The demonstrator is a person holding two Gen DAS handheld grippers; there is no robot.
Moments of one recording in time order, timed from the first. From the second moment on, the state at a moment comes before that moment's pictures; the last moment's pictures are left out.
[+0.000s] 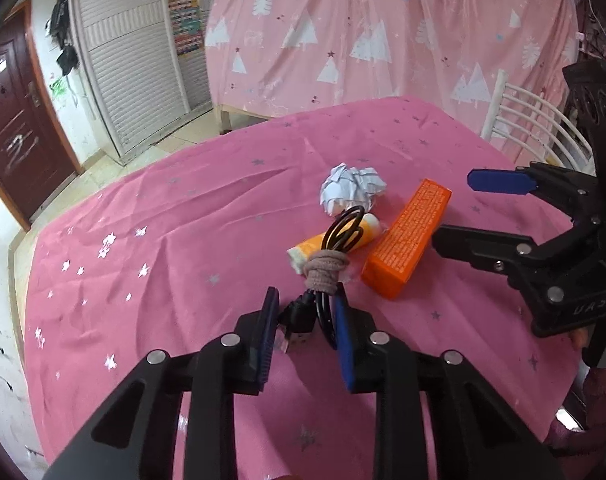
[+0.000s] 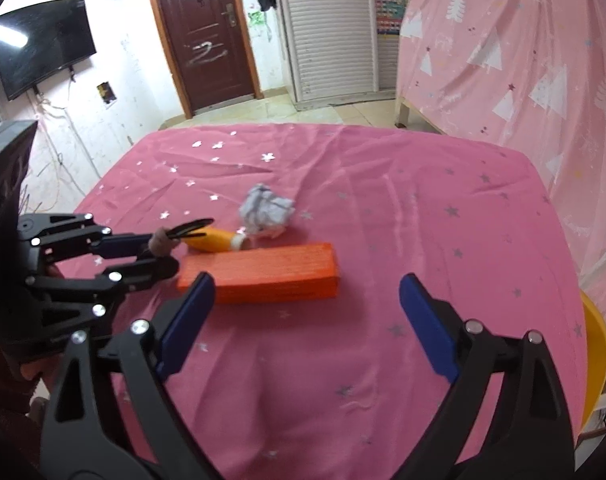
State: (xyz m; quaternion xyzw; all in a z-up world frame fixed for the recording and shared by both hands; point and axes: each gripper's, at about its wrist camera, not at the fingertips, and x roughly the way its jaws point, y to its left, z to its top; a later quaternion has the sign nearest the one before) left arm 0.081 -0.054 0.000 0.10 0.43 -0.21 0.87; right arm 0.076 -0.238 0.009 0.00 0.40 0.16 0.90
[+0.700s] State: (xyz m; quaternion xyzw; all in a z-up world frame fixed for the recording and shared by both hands) left arm 0.068 -0.030 0.009 0.06 0.42 -0.16 0.89; right arm 0.094 -0.196 -0.002 -0.04 0.45 0.18 0.88
